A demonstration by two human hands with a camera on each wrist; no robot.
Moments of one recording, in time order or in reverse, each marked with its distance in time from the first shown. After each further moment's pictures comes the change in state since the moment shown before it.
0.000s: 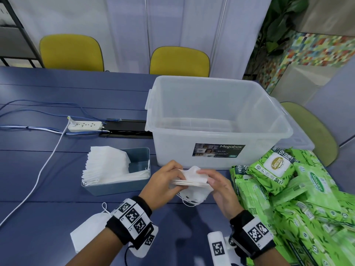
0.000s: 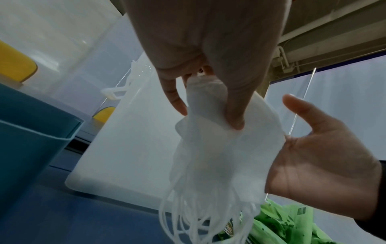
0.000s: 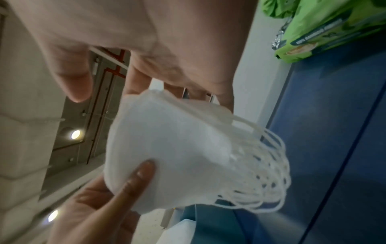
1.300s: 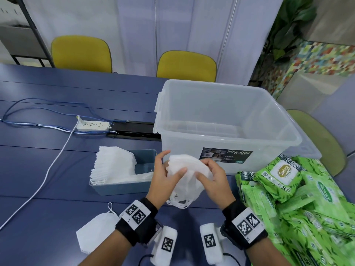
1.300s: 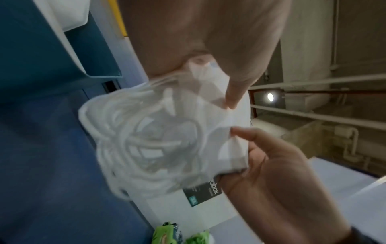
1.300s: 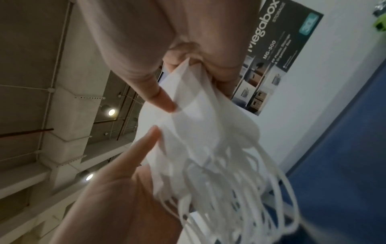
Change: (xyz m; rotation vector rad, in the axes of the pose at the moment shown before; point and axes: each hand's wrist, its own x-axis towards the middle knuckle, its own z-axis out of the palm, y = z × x) left_hand 0.004 0.010 -0.004 -0.603 0.397 -0.448; right_hand 0.033 -0.020 0.044 -0.394 0.081 -0.061
